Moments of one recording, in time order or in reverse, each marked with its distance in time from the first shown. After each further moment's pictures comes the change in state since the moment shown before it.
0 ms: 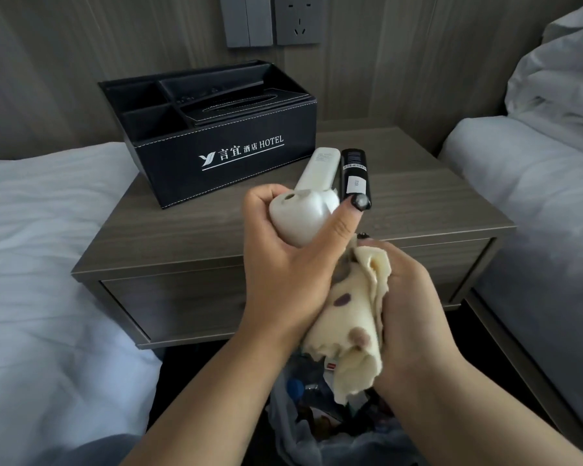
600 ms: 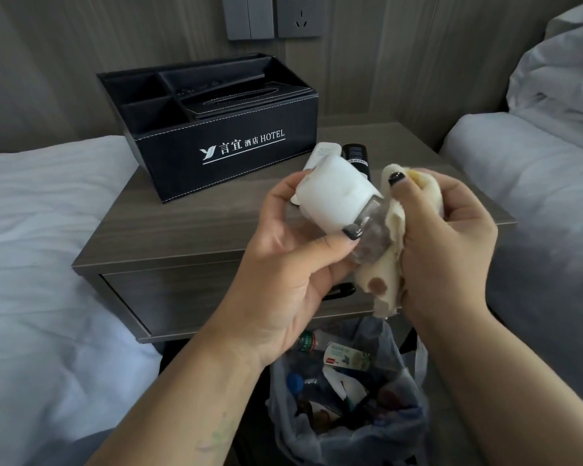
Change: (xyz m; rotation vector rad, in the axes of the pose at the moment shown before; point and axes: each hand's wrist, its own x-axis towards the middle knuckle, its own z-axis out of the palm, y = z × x) left_hand -0.003 0.008 -0.019 -0.477 -0.381 -0.342; right_hand 0.021 -0.039 0.000 -0.367 0.396 -0.669
